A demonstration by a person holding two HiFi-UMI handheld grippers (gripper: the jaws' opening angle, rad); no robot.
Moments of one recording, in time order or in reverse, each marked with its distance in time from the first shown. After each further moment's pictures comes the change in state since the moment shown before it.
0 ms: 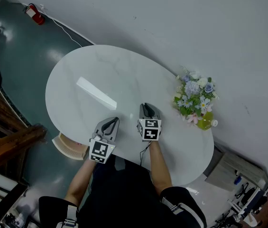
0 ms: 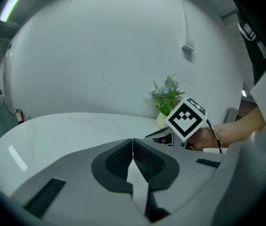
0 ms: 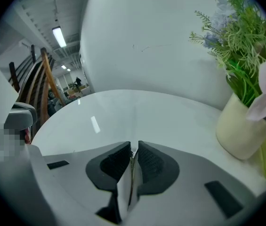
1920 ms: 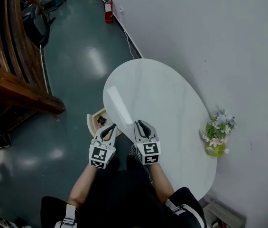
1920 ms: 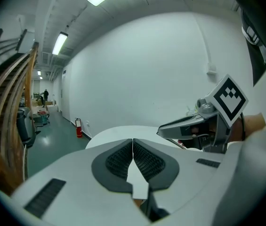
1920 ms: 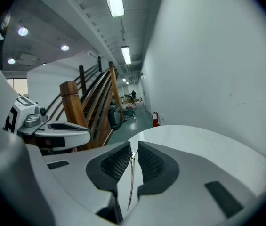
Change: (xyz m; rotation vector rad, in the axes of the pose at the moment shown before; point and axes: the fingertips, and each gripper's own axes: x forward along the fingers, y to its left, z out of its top) left arm -0.302 0.063 -0.037 -0.144 -0.187 0.533; right arm -0.173 0.339 0.030 -0.413 -0.236 0.548
